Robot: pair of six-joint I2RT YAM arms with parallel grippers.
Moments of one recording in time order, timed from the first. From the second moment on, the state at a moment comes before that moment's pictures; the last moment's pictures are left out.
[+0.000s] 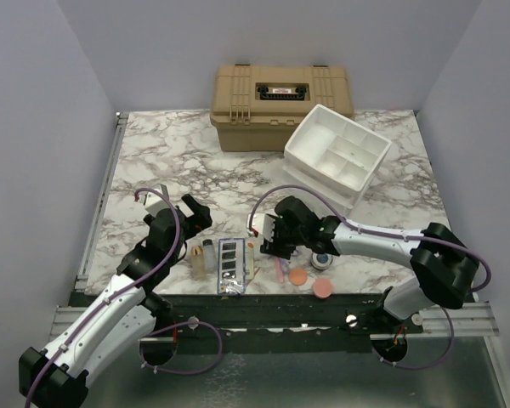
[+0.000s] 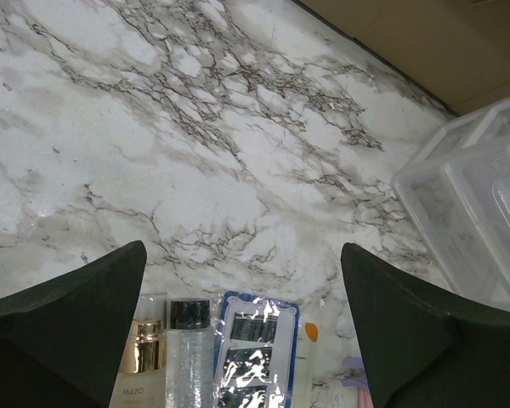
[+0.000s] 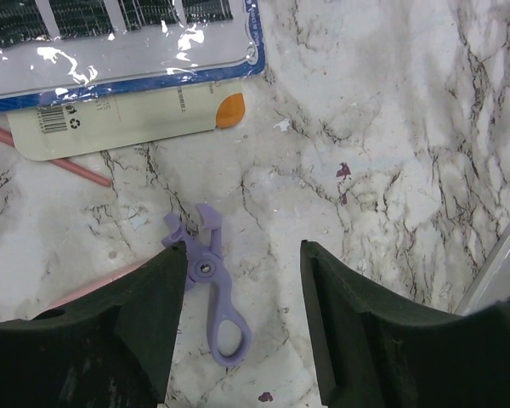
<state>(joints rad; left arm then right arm) -0.54 0.65 0.48 -0.28 -0.44 -0.77 0.93 1.51 0.83 -0.16 -0.17 -0.53</state>
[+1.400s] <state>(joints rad) -0.54 0.64 0.48 -0.28 -0.44 -0.77 0.88 1.64 0.89 -0.17 -0.28 -0.58</state>
